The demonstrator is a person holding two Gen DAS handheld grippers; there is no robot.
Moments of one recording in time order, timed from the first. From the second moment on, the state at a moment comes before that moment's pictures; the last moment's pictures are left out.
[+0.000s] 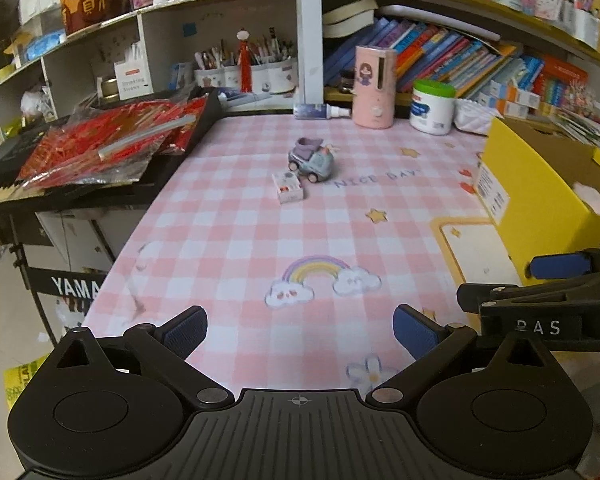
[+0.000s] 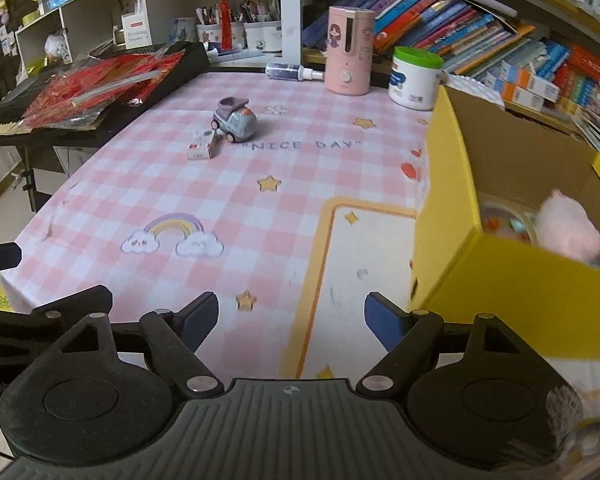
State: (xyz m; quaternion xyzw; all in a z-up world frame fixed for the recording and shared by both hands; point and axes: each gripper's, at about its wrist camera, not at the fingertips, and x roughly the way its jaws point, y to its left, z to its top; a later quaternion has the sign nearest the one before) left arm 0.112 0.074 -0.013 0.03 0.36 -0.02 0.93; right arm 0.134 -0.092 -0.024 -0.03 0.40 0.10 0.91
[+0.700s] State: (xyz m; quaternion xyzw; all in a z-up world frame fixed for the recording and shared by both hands) left arm 0.210 0.063 -0.001 0.04 0.34 -0.01 0.94; right arm 0.253 -0.097 0.000 0.01 0.37 0.12 0.92
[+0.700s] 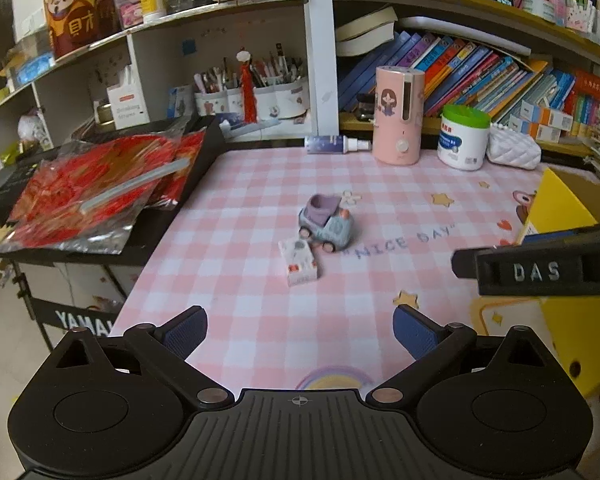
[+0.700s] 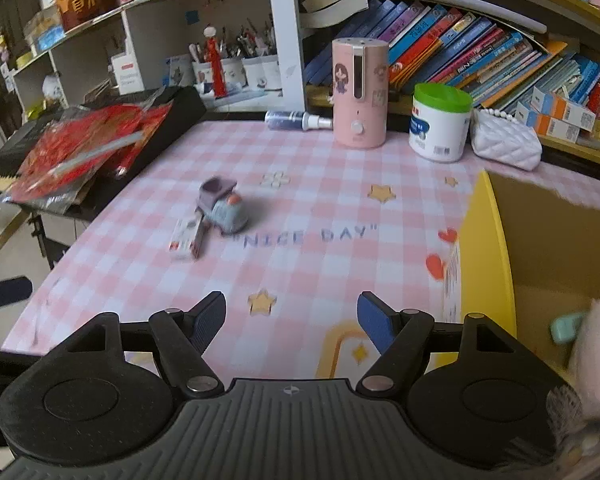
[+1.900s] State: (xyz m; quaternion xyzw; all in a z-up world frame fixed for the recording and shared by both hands) left arm 0.342 0.069 -0.072 0.01 0.40 0.02 0.91; right arm 0.372 -0.054 -0.018 -0.04 0.37 0.21 0.90
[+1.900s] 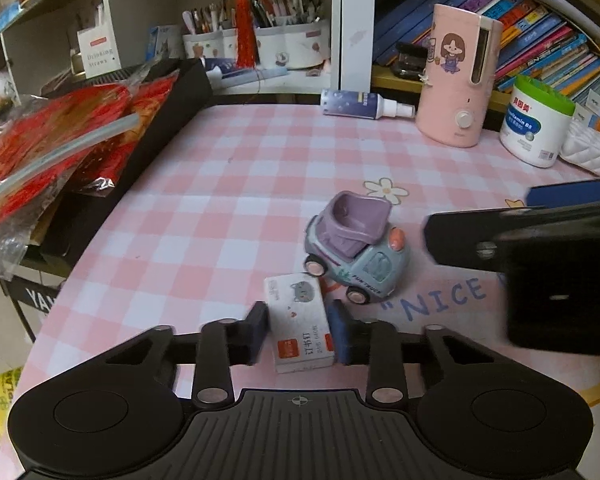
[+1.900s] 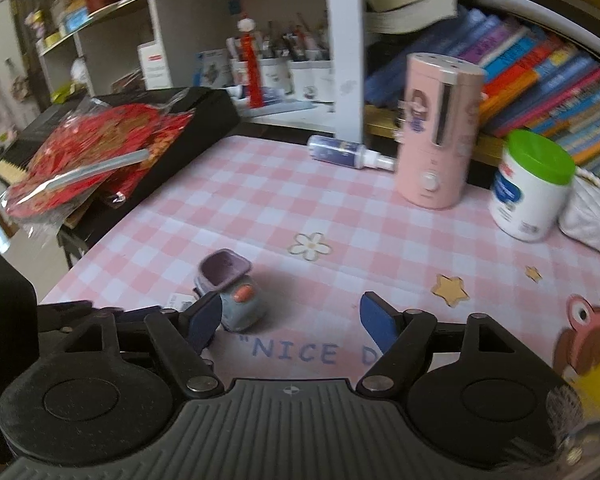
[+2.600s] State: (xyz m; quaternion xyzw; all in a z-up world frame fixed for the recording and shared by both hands) left arm 0.274 0.123 -0.034 -0.06 0.40 0.07 0.91; right arm 0.423 0.021 -0.076 -0.13 0.41 0.29 0.86
